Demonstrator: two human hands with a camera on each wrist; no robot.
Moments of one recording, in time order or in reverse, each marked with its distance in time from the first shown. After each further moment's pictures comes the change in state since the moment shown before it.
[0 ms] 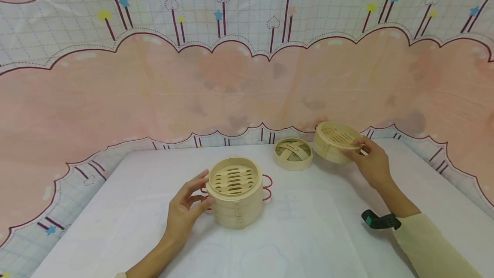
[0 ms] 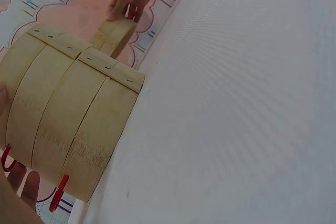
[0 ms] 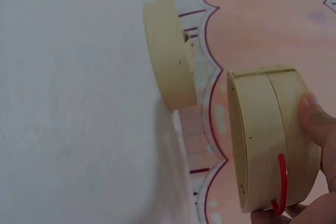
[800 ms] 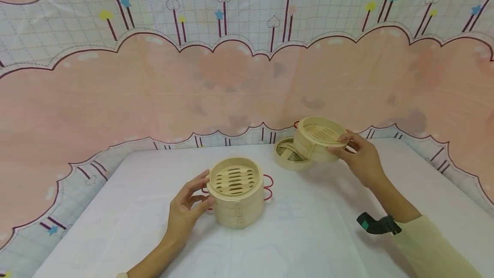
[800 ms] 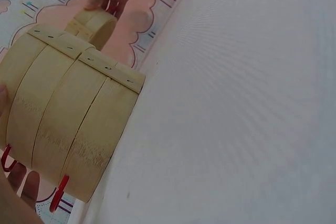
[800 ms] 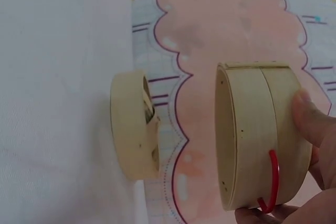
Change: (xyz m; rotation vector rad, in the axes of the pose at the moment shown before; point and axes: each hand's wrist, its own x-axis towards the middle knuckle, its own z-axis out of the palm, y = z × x) left_hand -0.002 0.002 -0.001 -0.004 0.000 0.007; right_hand -0.017 -0.048 0.008 0.142 -0.111 -0.091
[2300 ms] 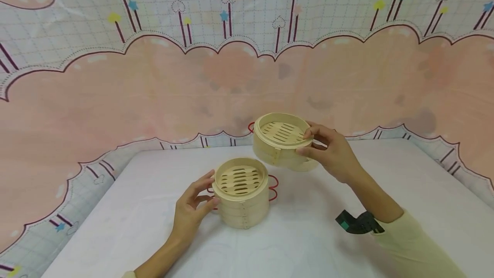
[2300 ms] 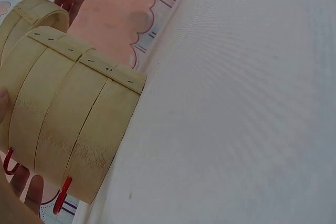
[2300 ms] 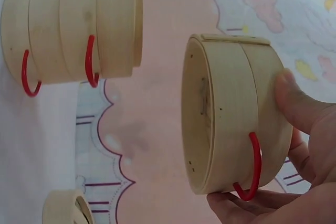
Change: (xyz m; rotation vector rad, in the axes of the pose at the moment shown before) left_hand 0.000 0.005 0.000 -0.019 0.006 -0.030; right_hand -0.004 -0.079 0.046 0.181 -0.254 -0.172
